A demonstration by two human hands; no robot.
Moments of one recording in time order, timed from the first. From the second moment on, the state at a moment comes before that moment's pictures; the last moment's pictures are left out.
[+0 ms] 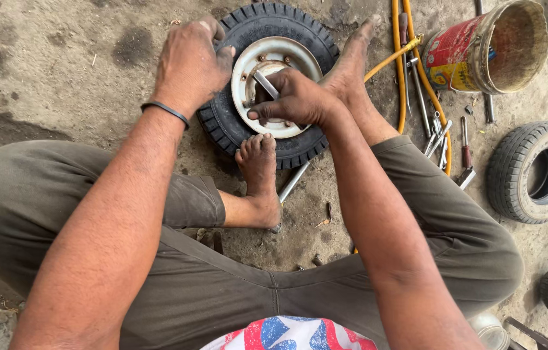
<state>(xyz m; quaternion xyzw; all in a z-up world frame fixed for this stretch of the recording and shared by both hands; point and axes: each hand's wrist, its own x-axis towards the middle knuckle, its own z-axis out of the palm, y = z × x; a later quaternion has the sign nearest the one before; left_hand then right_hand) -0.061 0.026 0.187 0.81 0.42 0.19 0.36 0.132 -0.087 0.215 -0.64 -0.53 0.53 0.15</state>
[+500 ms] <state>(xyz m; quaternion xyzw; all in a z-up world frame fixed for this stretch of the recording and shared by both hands) -0.005 -0.028 0.198 0.75 0.47 0.31 0.36 0.091 -0.072 0.086 -0.48 0.04 0.39 0.78</state>
